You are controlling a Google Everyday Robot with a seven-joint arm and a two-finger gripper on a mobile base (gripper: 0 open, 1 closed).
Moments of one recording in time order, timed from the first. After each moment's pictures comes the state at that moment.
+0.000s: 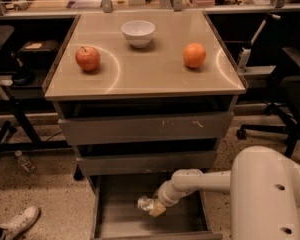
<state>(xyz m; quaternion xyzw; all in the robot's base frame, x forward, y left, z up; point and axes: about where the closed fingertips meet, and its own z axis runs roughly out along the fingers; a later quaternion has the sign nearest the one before) 0.521 -0.024 0.240 -0.60 0.76 0.20 0.17</state>
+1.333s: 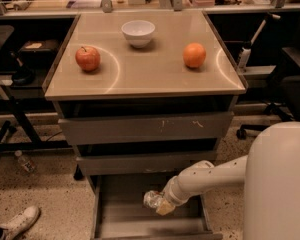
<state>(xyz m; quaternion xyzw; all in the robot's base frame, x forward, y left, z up) 0.484 -0.062 0.358 -0.57 0.80 0.12 0.16</state>
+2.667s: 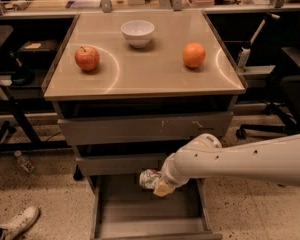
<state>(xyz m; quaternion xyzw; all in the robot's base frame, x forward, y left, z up) 0.495 -0.050 0.513 -0.57 0.79 0.06 0.19</state>
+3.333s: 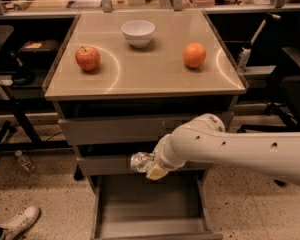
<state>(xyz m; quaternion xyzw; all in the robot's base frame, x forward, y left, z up) 0.512 -0.024 0.602 -0.61 0.75 0.05 0.24</state>
